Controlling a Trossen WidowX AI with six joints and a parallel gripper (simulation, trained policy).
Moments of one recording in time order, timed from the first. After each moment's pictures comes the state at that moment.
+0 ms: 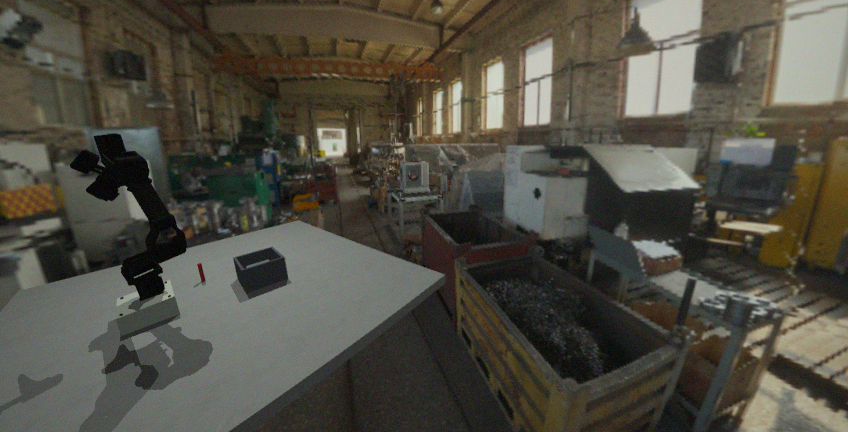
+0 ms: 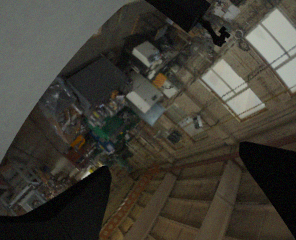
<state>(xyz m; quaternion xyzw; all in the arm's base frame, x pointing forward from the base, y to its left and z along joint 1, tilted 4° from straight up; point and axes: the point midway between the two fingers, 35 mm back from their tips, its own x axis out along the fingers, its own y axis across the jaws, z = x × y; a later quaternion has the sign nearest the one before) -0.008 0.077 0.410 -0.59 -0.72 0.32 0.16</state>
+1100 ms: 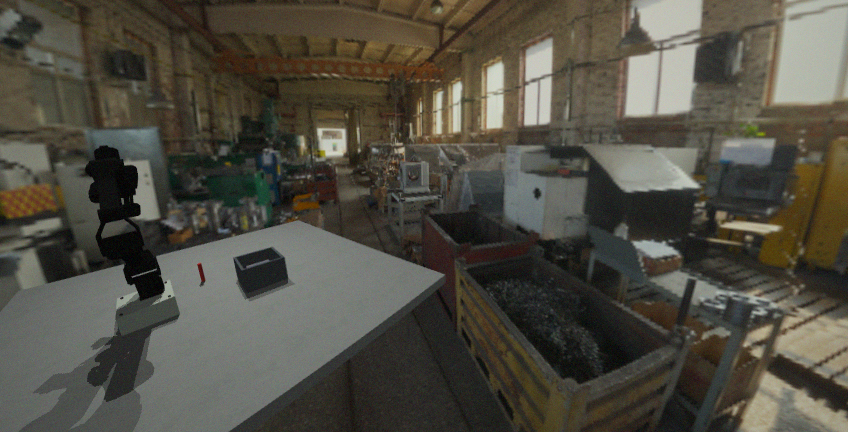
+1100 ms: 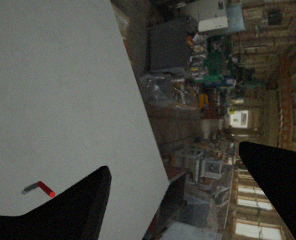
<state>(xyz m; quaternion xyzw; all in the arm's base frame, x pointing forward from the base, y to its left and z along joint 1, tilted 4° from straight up) 0.020 0.145 0.323 -0.64 -0.29 0.59 0.40</state>
